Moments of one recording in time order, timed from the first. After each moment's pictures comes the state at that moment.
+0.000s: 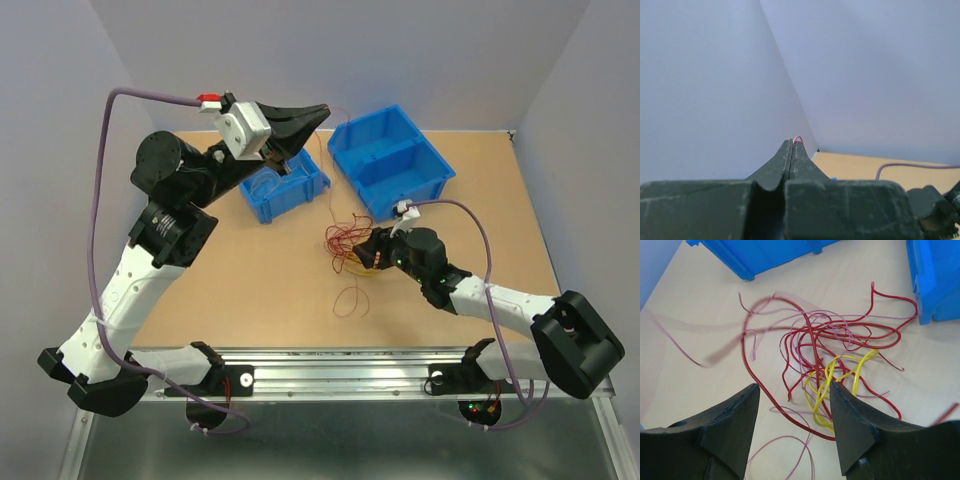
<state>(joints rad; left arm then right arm) -0.68 1.17 1.59 0.03 0.44 0.17 0.65 1.26 0.50 0.47 -0.01 0.44</state>
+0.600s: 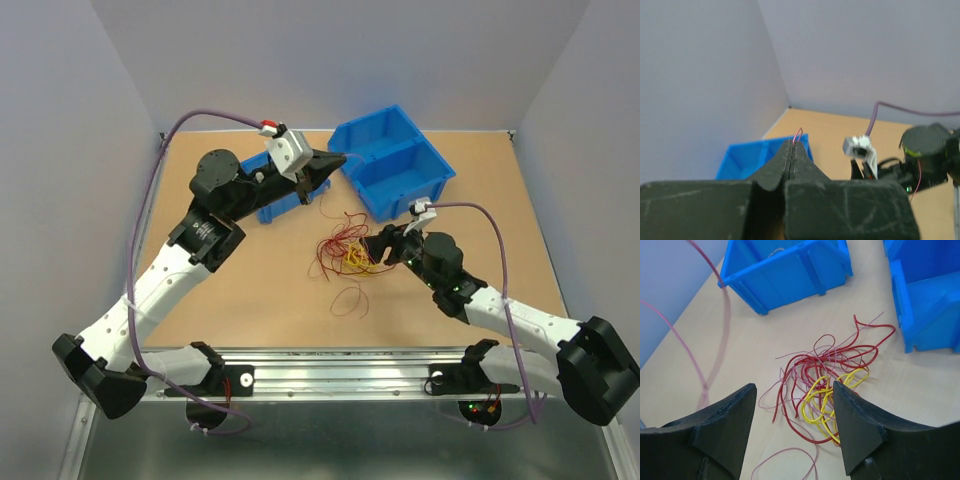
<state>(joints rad) -0.68 1.16 1.35 0.07 0.45 0.11 0.65 1.11 0.47 0.49 0.05 0.42</state>
